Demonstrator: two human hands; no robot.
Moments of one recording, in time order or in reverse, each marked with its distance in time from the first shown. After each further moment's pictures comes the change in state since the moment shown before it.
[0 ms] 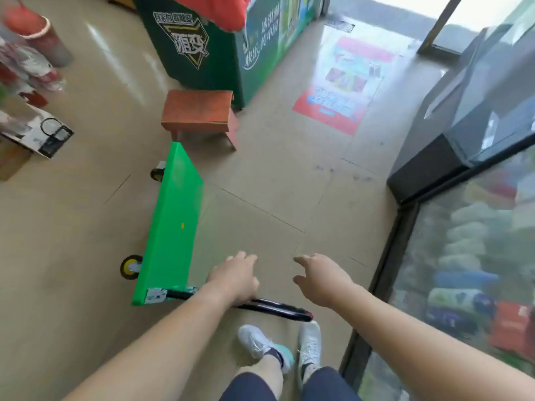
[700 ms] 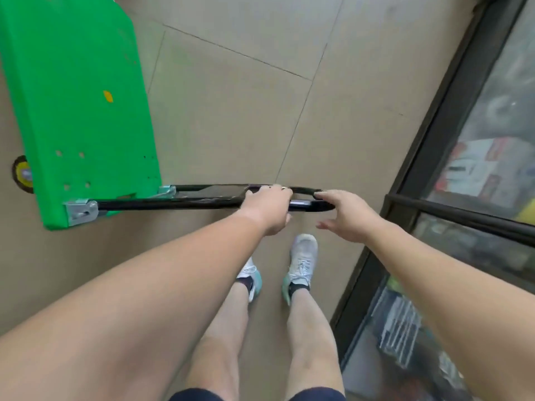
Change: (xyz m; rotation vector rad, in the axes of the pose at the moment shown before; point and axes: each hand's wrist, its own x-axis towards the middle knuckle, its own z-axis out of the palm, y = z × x) left_hand 0.220 -0.018 0.299 0.232 -0.280 0.215; right_hand 0.167 0.163 0.323 0.253 -0.140 0.103
